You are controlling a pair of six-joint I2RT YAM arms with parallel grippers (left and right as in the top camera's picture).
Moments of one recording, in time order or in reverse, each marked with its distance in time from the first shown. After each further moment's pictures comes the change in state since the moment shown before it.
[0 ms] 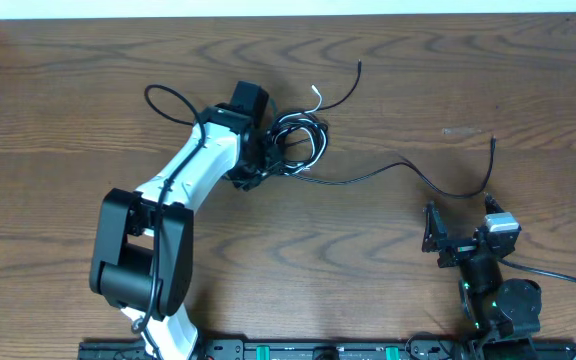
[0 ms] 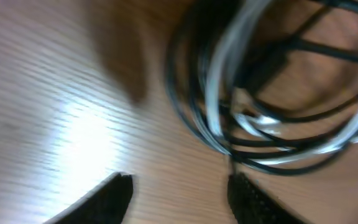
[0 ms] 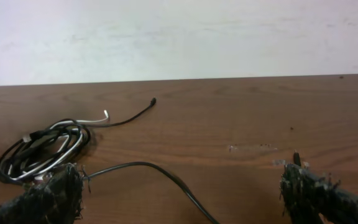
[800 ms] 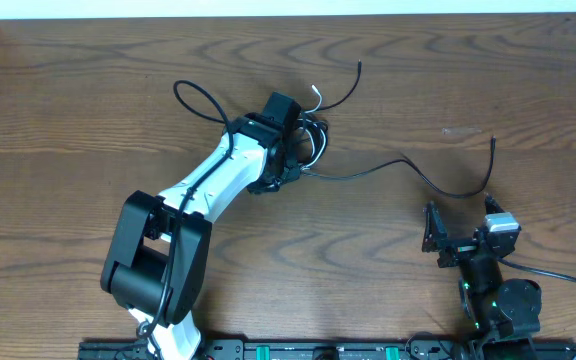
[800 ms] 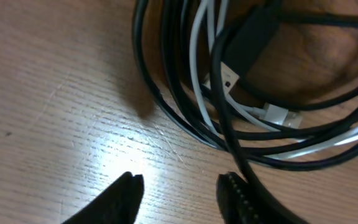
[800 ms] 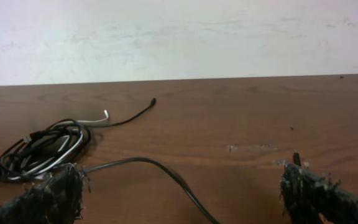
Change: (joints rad) left arm -0.121 0.000 -0.021 0.024 -0.209 0.021; right arm 0.000 0.000 0.000 0.000 0.000 0.000
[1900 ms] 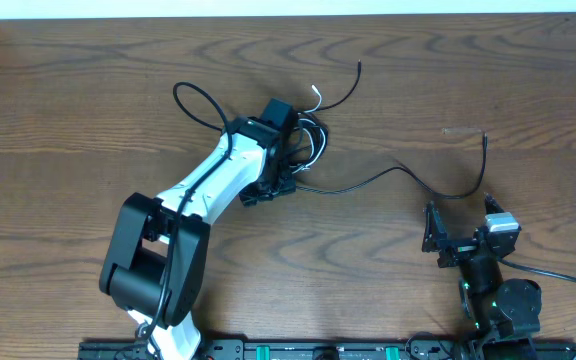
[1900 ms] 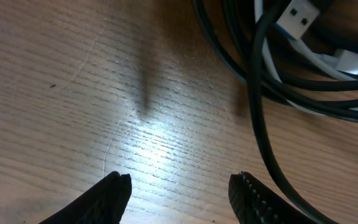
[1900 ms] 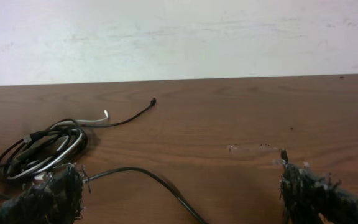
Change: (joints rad) left arm 0.000 -0.004 0.000 -0.148 0.000 0.052; right arm 0.000 0.000 0.000 0.000 0.000 0.000
